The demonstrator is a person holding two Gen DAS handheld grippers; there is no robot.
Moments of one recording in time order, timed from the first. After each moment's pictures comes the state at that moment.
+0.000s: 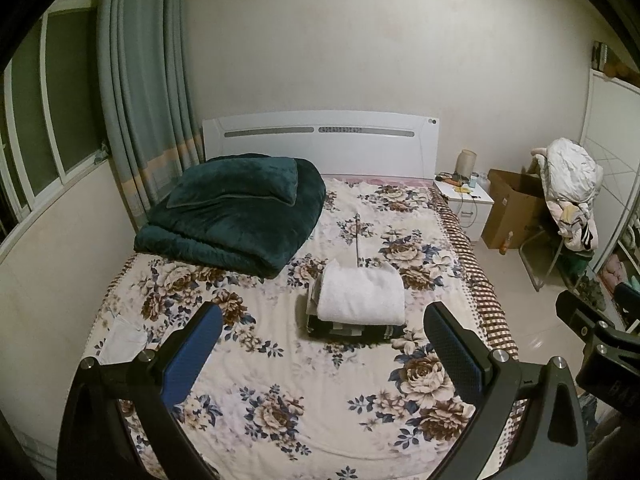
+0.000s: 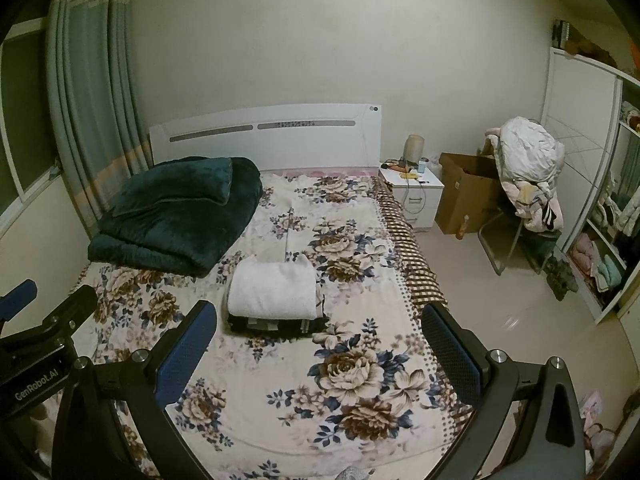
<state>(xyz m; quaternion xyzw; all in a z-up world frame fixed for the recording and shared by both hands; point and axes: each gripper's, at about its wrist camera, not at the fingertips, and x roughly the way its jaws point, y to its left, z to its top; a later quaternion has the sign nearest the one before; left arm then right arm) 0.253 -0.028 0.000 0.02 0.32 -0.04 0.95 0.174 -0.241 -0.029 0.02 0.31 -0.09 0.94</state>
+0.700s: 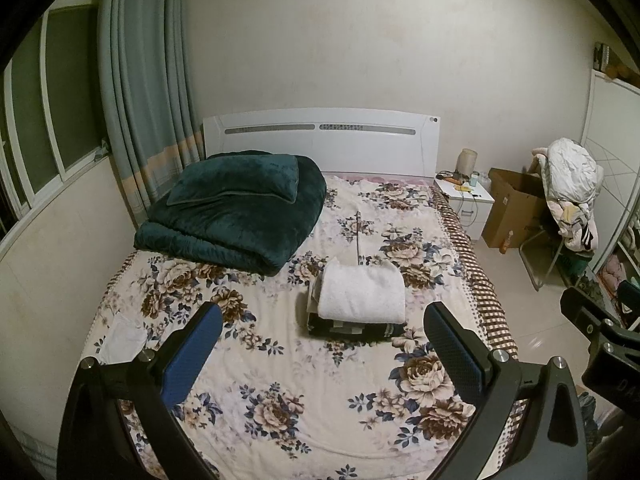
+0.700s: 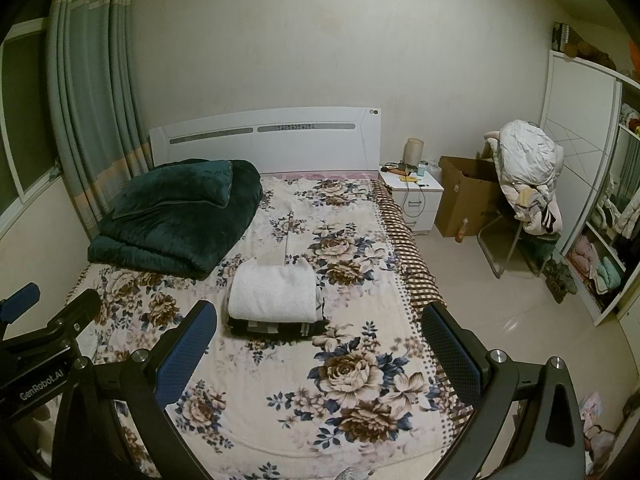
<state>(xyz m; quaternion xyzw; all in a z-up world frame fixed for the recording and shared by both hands) 0.252 -0.028 -0.001 0.02 0.32 -0.03 0.95 0.170 -0.241 -0.023 0.02 0.31 -0.10 0.94</state>
